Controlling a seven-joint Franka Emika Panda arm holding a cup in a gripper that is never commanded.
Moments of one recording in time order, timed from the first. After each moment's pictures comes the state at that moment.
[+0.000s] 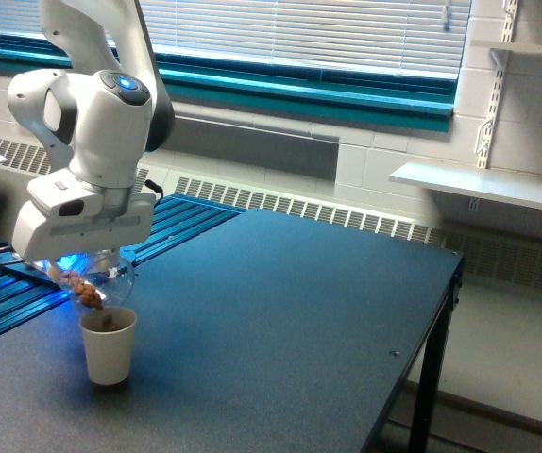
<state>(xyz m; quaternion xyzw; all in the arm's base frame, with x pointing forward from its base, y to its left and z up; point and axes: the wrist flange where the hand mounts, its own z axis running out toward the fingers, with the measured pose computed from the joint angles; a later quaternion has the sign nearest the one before) 0.273 -0.264 0.238 0.86 -0.50 -0.12 0.09</state>
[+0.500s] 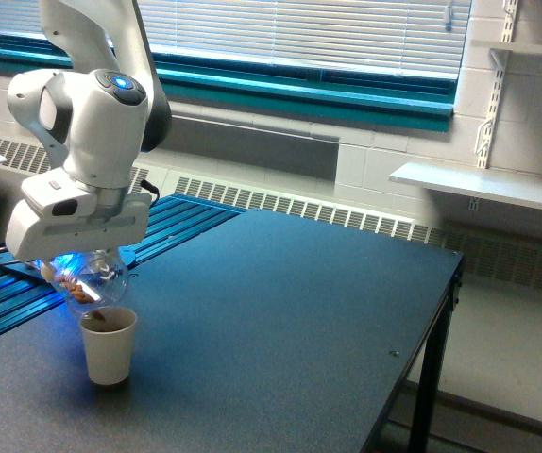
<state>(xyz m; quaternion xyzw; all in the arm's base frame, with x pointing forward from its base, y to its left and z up) 0.271 -0.271 0.241 0.85 -0.50 -0.12 0.09</state>
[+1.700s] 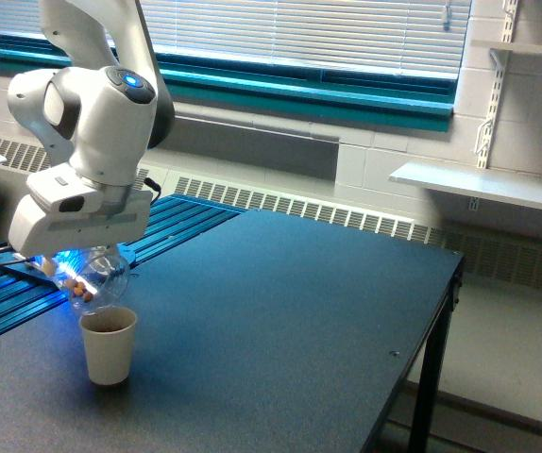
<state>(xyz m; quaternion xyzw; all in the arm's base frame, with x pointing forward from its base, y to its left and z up) 0.276 -0.266 0.247 0.86 -0.48 -0.13 0.11</state>
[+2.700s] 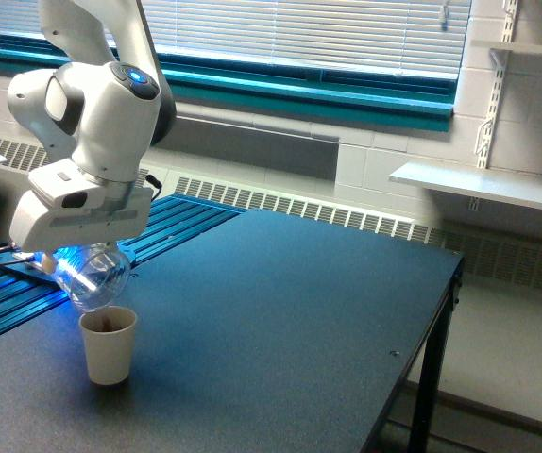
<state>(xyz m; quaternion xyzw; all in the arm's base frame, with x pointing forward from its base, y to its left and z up) 0.279 -0.269 0.253 0.87 -0.47 -0.13 0.12</state>
